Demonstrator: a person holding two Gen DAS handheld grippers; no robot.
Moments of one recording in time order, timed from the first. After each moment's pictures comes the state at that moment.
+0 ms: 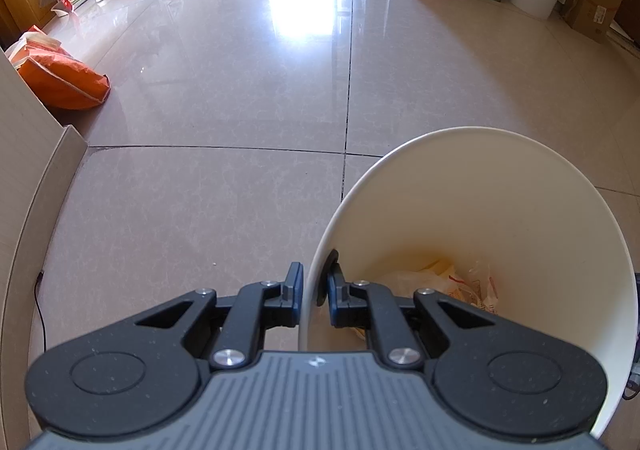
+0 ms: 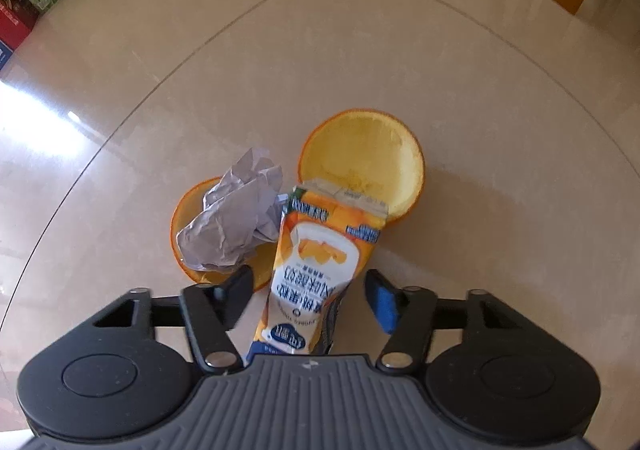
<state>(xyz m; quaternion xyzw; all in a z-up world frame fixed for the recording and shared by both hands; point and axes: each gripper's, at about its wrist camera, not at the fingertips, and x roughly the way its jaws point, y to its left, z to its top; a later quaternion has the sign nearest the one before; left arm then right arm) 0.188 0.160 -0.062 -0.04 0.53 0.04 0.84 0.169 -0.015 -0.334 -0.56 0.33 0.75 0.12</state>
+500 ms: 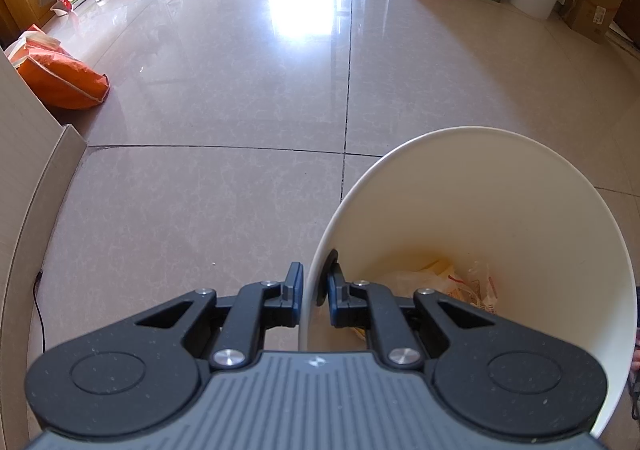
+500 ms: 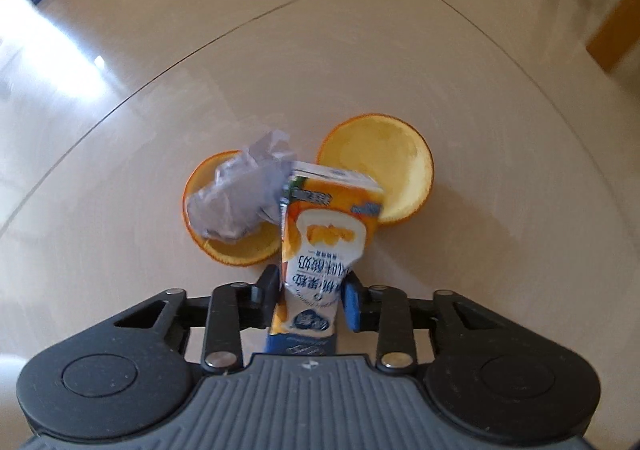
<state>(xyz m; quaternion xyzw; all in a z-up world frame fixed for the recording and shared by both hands) 0.188 0.163 -0.062 -0.04 0.53 0.04 0.84 0.158 -0.025 -0.319 -0.57 0.25 0.78 0.08</state>
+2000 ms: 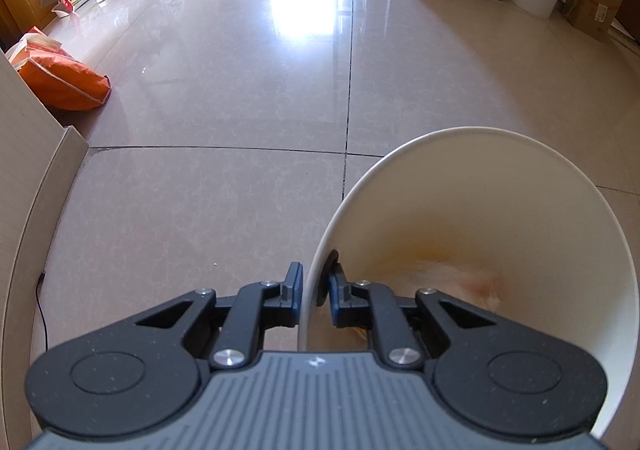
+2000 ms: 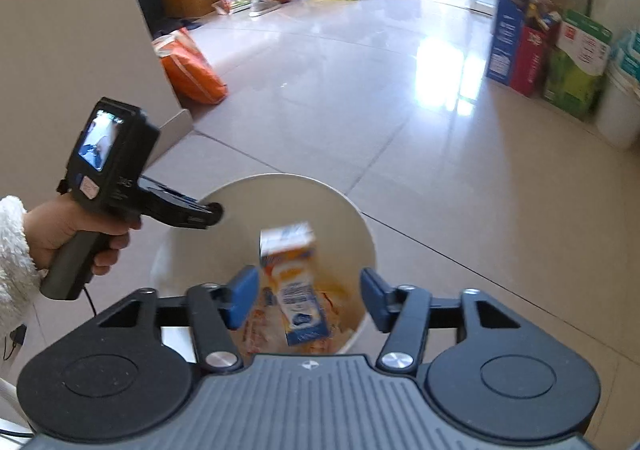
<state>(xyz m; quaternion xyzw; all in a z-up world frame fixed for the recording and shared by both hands) 0.190 0.160 -0.063 -0.04 0.53 0.05 0.84 0.224 -0.168 0.044 -0.37 0.06 0.87 -0.32</state>
